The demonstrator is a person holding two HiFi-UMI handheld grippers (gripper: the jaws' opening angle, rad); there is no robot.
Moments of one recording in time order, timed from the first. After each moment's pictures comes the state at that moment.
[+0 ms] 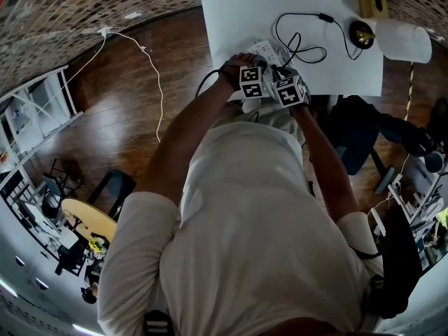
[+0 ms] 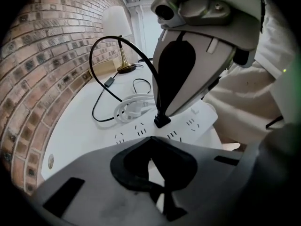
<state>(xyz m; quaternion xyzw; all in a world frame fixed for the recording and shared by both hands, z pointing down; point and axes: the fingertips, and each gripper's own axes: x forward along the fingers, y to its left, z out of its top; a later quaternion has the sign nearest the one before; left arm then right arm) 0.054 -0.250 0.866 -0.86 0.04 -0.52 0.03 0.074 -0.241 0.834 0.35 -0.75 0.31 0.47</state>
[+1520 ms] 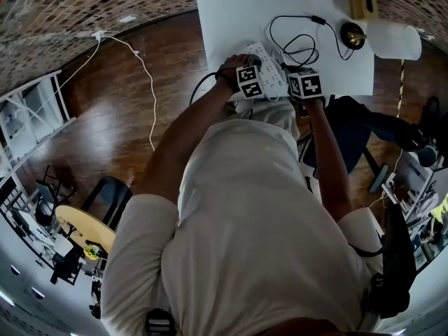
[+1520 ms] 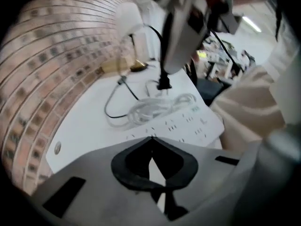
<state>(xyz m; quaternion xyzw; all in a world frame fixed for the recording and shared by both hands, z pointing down) 0.050 -0.263 0.853 -0.85 0.10 -0.51 -0.02 0.123 -0.263 0.777 0.38 -0.71 0.41 0.43</state>
